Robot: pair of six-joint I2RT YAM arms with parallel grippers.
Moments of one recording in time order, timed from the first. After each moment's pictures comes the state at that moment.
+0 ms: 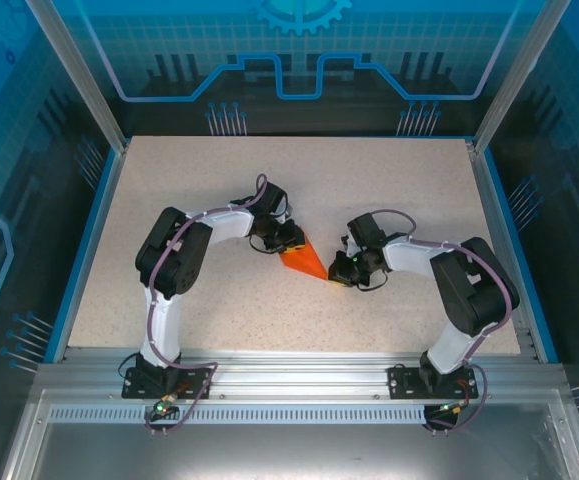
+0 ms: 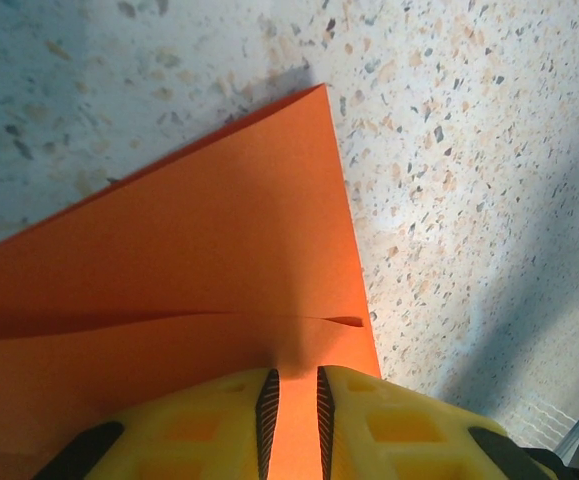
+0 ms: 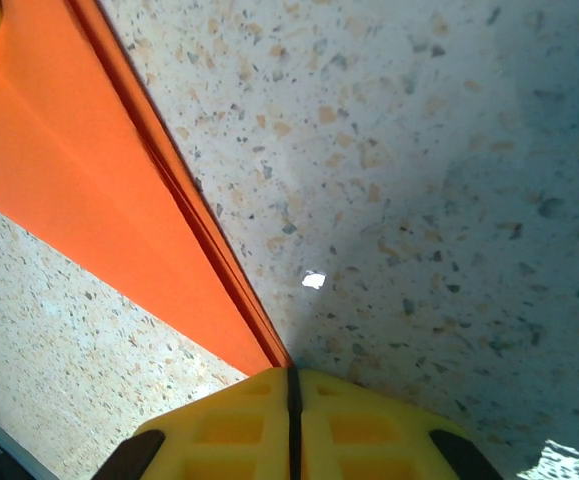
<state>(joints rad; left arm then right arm) -0.45 2.09 1.33 -0.35 0.50 -0.76 0.44 1.70 0.82 -0.35 -0.44 0.68</state>
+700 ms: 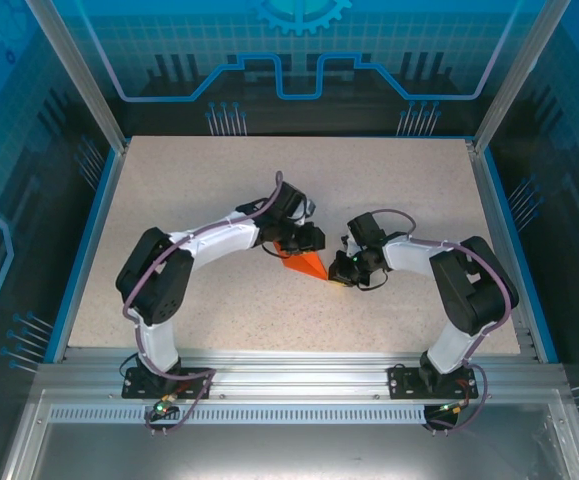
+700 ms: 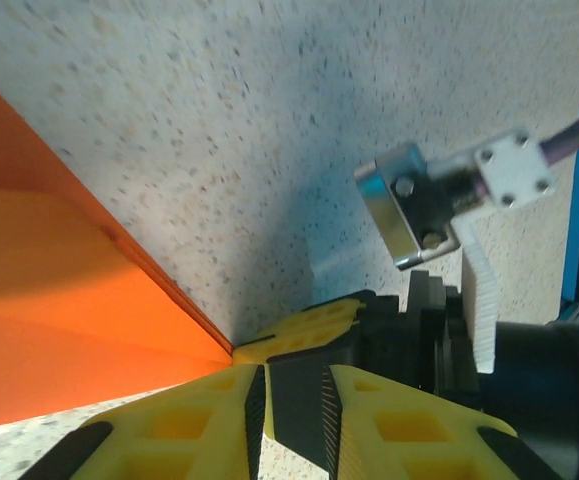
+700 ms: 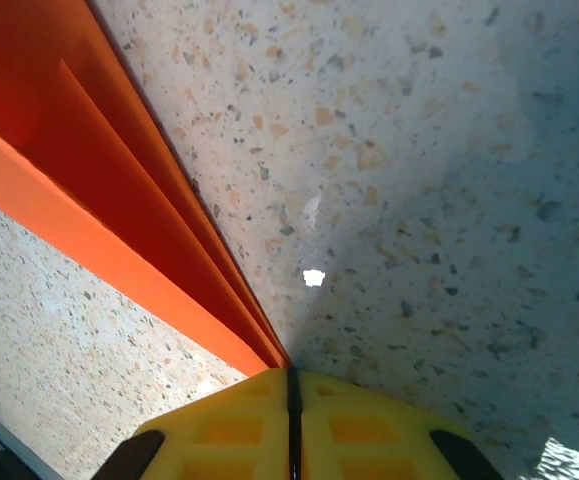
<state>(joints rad) -0.63 1.88 1.30 -0.38 0.44 -0.74 0.43 1.71 0.83 -0.36 -0.45 0.67</state>
